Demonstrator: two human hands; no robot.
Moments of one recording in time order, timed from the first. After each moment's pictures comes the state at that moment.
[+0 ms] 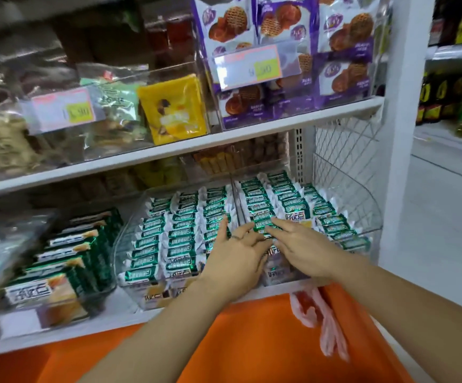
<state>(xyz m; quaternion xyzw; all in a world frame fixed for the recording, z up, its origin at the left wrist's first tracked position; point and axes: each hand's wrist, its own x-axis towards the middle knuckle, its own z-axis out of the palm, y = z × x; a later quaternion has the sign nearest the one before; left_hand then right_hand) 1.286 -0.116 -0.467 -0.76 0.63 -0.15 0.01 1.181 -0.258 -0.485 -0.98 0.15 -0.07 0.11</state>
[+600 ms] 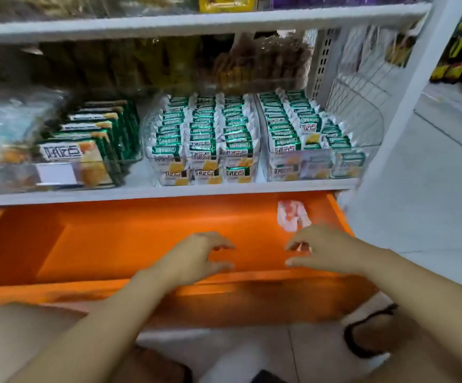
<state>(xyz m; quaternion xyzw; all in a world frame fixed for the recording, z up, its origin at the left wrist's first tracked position) 1.243 0.063 -0.552 -0.79 0.57 0.17 -0.16 1.065 -0.151 -0.533 -0.98 0.11 0.11 0.15</state>
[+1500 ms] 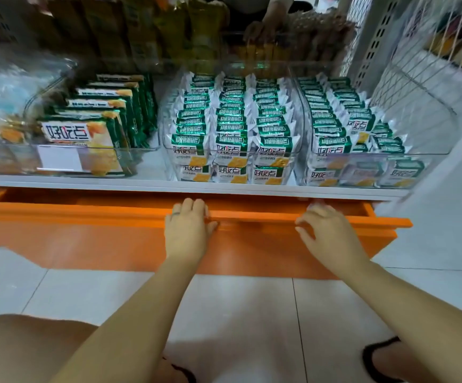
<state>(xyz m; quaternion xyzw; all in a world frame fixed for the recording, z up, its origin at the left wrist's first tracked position) 1.305 0.050 -0.603 -0.93 0.30 -0.06 -0.18 1.138 -0.145 -0.581 -0.97 0.18 -0.15 0.07</state>
